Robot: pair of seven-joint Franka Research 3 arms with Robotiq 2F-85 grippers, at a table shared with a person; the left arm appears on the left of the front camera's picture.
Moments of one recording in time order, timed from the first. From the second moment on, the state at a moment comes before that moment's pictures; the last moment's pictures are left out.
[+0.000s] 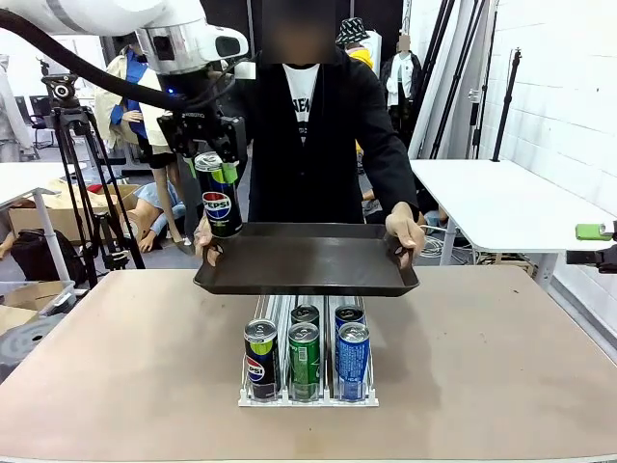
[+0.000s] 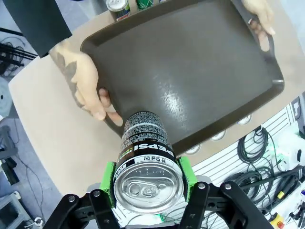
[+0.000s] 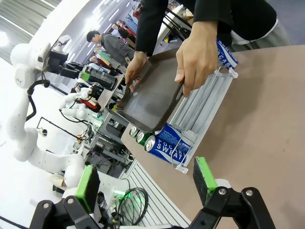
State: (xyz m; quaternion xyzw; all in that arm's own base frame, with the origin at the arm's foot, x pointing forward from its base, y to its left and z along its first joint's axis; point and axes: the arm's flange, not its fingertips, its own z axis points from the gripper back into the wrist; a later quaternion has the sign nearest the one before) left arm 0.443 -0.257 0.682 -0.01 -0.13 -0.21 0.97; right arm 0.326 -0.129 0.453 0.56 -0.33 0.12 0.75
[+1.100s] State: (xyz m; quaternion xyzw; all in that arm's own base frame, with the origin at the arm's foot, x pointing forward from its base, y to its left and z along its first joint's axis) left arm 0.520 -0.280 0.661 -0.03 -0.06 -0.21 0.98; right arm 0.326 -0.129 0.453 0.56 -0.33 0.12 0.75
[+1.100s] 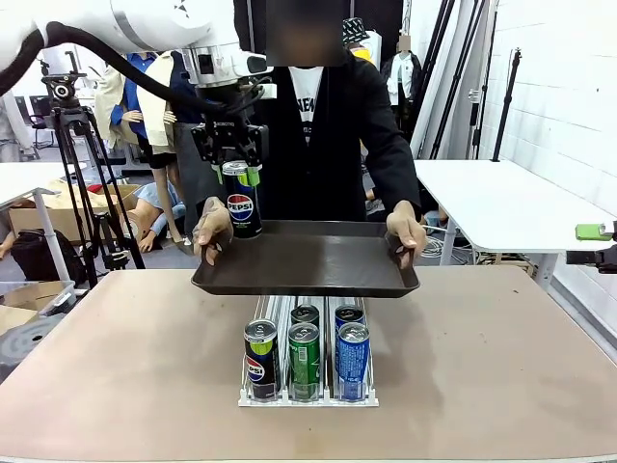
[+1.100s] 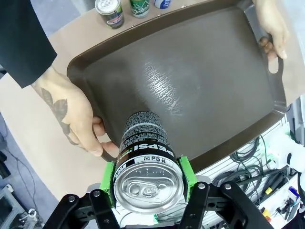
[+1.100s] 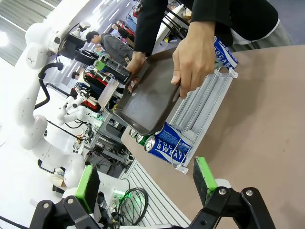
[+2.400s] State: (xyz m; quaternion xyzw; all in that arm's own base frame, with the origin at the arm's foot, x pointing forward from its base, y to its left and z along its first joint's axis) left arm 0.524 -0.280 0.599 -0.02 -0.02 -0.21 0.98; right arm 0.326 -0.129 0.453 0.56 -0.33 0.12 0.75
